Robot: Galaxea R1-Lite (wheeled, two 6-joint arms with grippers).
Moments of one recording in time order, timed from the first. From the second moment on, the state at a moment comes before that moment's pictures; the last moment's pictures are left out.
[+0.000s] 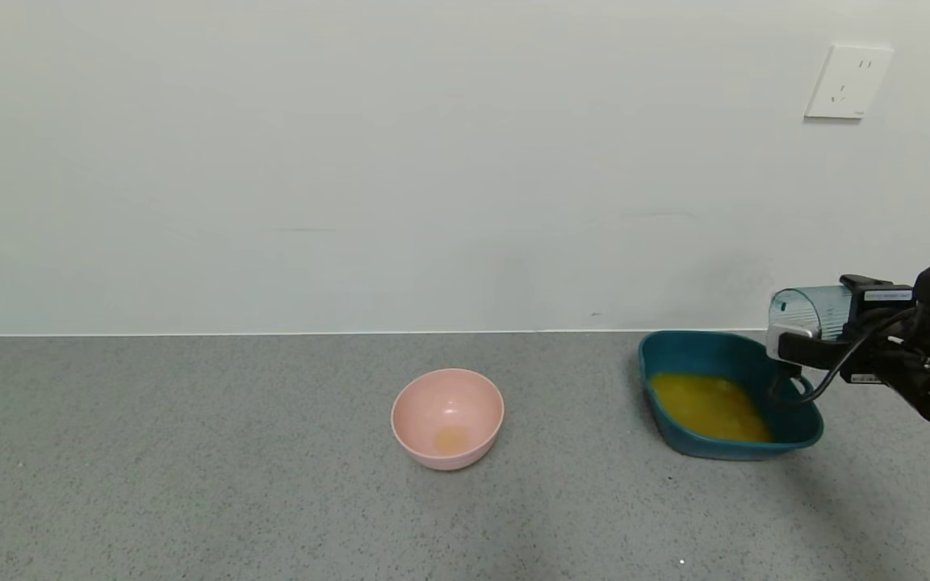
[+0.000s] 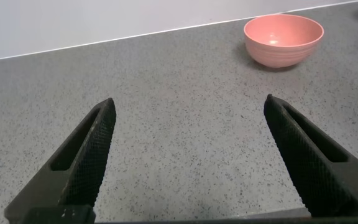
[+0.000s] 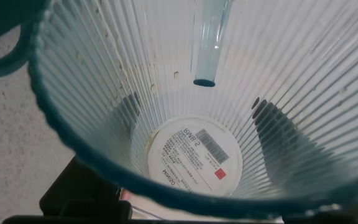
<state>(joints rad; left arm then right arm) 0.00 0.00 0.00 0.00 -0.05 0.09 -0.05 1.84 -0.75 -0.92 -0.29 -1.68</state>
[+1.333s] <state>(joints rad) 0.00 0.00 0.00 0.00 -0.05 0.09 -0.10 1.90 -0.63 -1.05 -0.12 -0.73</state>
